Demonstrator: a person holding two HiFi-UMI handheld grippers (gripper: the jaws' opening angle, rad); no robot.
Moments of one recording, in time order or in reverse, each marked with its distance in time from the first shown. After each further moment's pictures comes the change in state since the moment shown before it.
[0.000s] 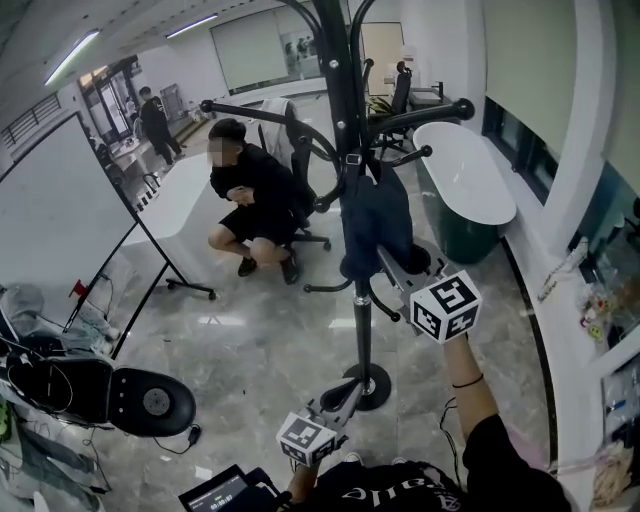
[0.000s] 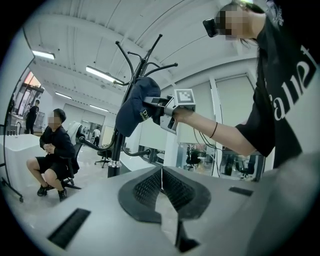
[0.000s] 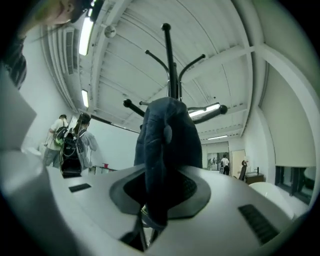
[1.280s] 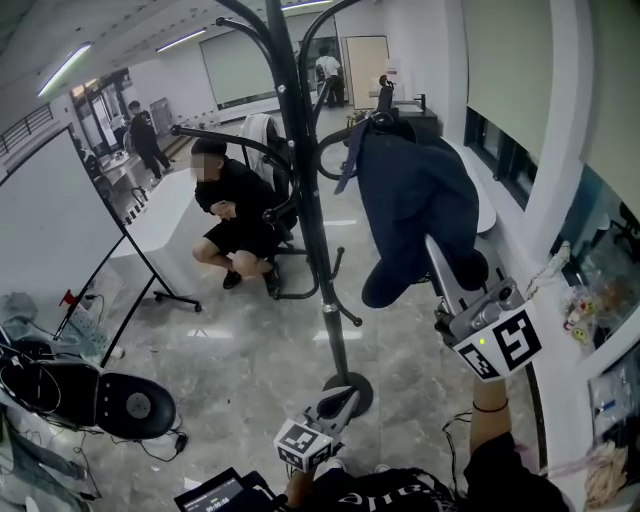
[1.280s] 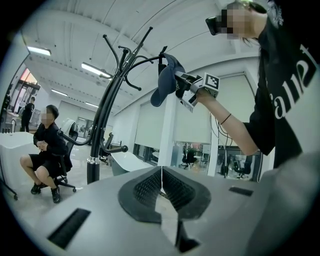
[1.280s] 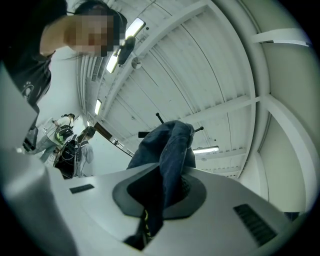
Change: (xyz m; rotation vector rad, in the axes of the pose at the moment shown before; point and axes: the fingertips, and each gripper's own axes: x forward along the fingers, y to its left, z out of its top) left arm 0.045 -0.075 -0.011 -0.005 0.020 -0.038; right arm -0.172 -0.021 0.167 -0.245 -0.352 -0.042
